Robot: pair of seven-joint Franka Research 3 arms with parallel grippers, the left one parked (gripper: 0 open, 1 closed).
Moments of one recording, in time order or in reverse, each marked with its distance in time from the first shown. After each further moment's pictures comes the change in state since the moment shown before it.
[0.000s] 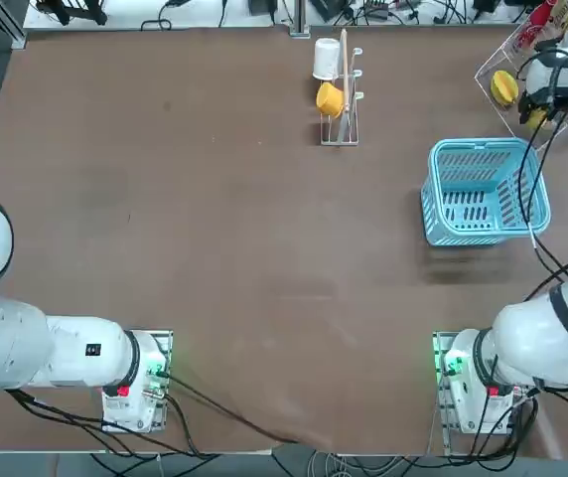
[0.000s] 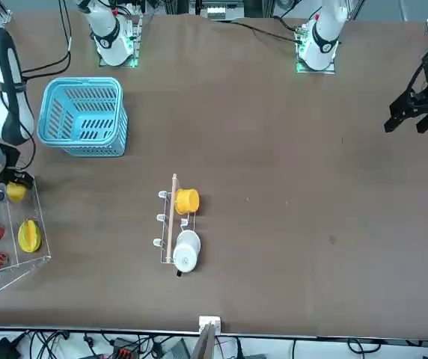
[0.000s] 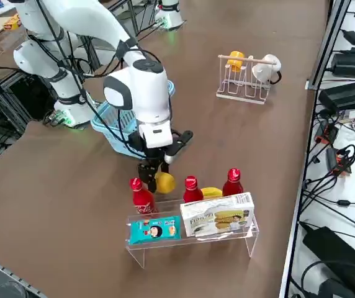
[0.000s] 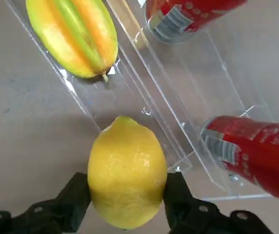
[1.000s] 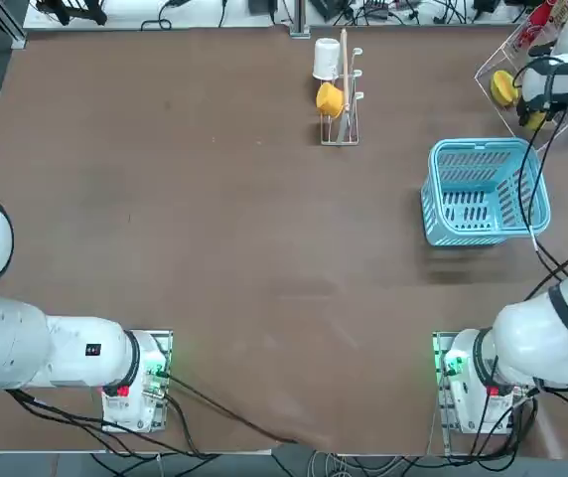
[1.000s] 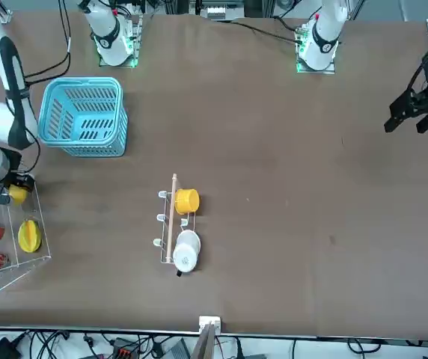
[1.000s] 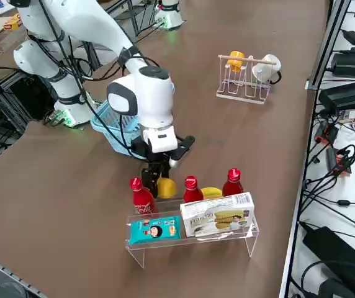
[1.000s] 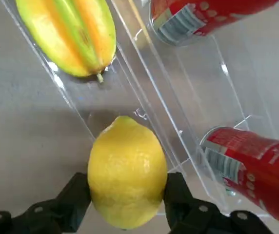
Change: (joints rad) arm 0.000 0.045 0.000 0.024 -0.073 0.012 0.001
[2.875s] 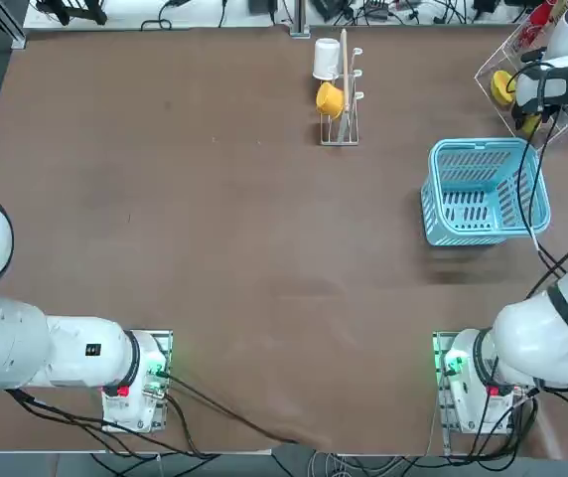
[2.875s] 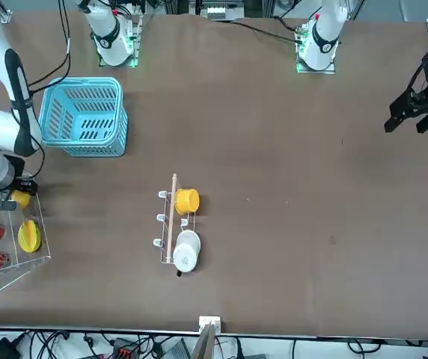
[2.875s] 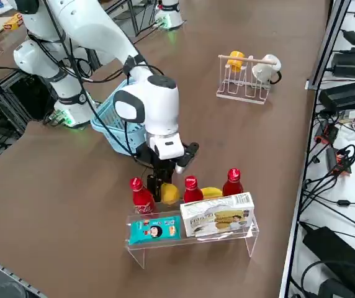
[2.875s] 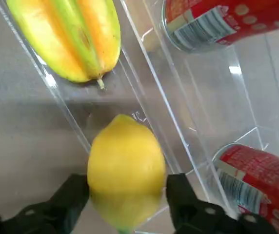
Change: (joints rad) arm 0.002 0.064 0.002 0.049 -0.028 0.002 0.000
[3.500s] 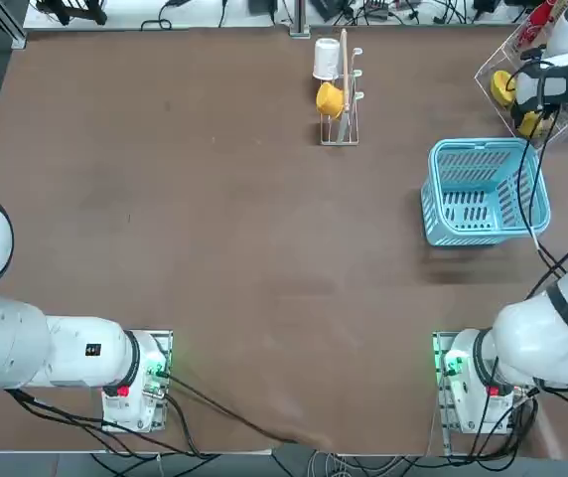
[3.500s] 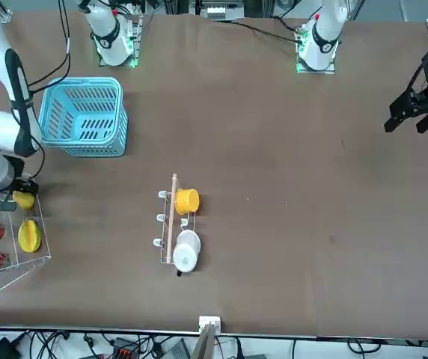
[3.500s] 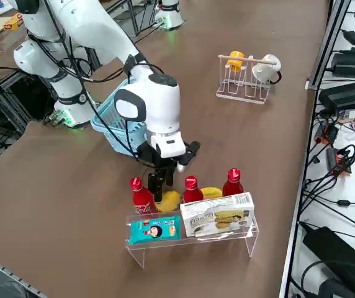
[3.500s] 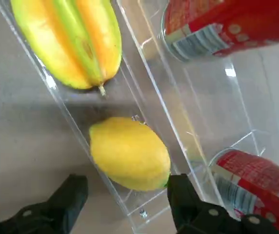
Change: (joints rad) arm 0.006 -0.004 0.001 0.013 -0.002 -0.007 0.000
